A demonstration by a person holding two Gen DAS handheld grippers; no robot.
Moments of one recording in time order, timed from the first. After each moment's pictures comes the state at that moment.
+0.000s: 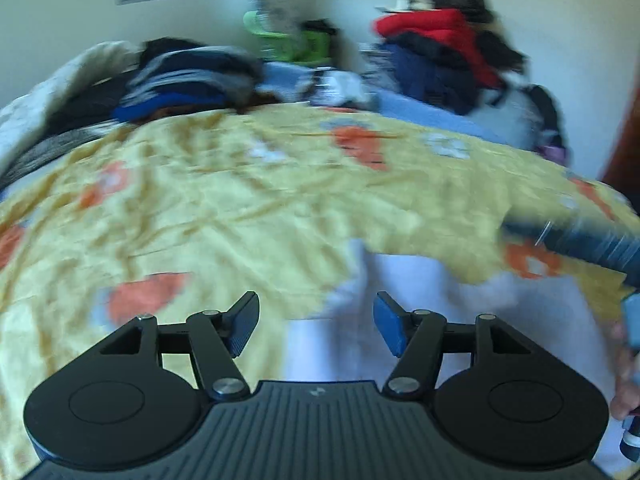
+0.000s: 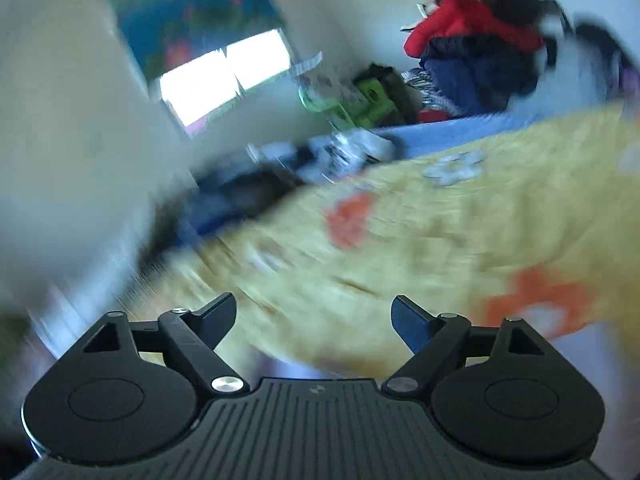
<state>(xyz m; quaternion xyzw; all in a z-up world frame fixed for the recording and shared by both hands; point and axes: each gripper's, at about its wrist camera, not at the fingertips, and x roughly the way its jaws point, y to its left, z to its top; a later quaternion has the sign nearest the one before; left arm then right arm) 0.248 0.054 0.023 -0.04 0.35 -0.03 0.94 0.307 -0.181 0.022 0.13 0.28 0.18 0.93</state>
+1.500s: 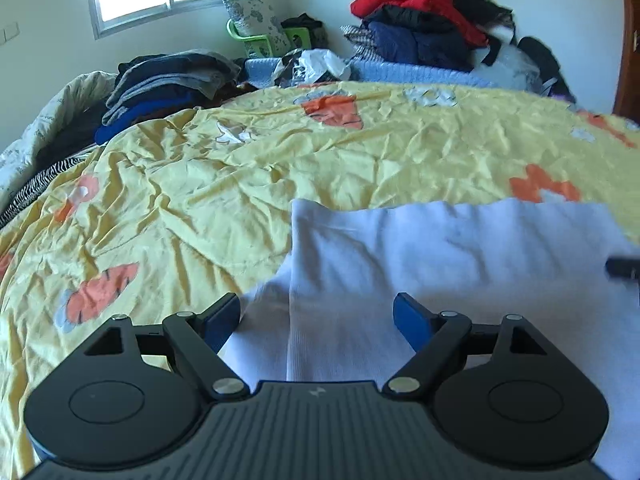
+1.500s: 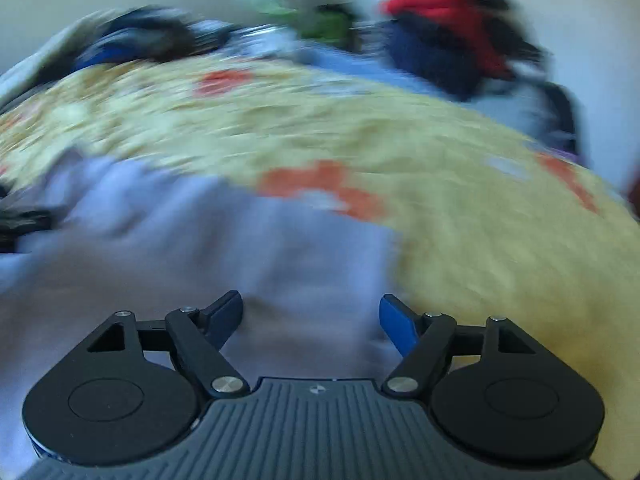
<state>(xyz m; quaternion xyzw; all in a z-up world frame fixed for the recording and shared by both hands) 0.249 0.003 -0.027 0.04 0.35 0.00 0.94 0.267 -0.255 -0.038 -0.08 0.36 0.03 0.93</state>
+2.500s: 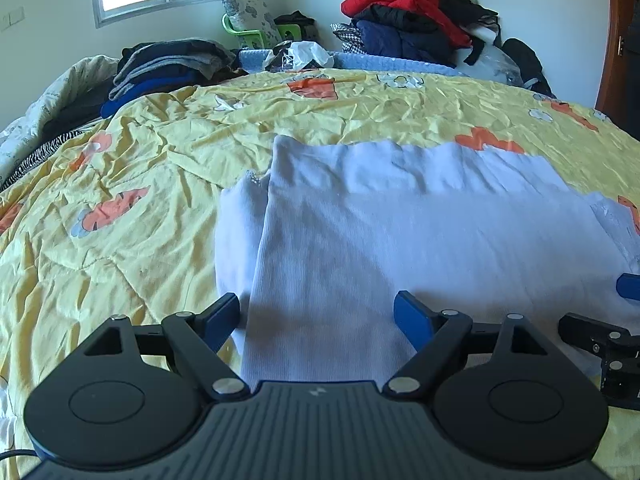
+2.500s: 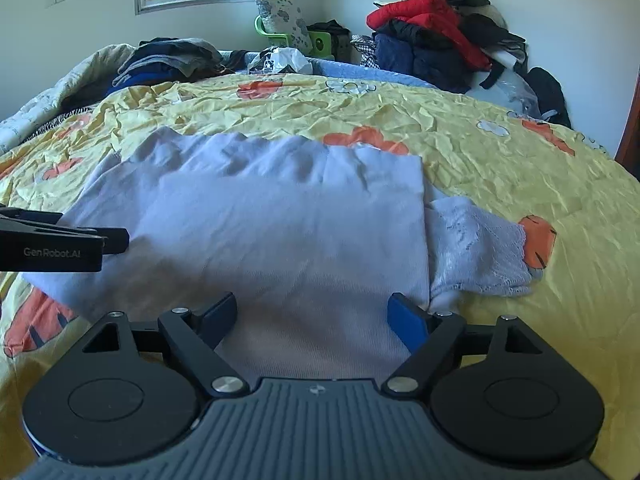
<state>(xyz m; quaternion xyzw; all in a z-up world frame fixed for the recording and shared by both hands) 0.165 -0.007 -0.040 0.03 0.36 -0.01 0.93 0.137 -0.211 -0.043 -0.04 0.34 0.06 0.94</state>
